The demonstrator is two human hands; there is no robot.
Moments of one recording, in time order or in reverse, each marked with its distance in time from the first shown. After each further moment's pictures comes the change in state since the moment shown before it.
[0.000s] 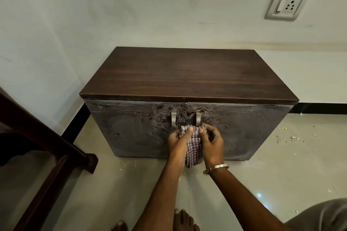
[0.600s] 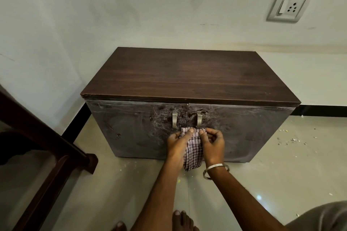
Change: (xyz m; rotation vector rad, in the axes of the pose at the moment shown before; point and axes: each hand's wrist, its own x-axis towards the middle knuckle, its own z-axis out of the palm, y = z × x) left_hand 0.006 0.004 -0.002 -0.011 0.021 -0.109; right_hand 0.005 0.005 0.003 0.007 0.086 0.053
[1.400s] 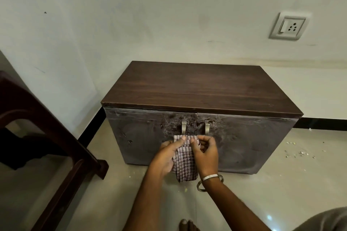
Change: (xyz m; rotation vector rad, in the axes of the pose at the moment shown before) left_hand -0.025 0.048 -0.054 0.009 -0.186 -0.067; right_hand -0.049 -0.035 0.025 -0.076 -0.124 -0.126
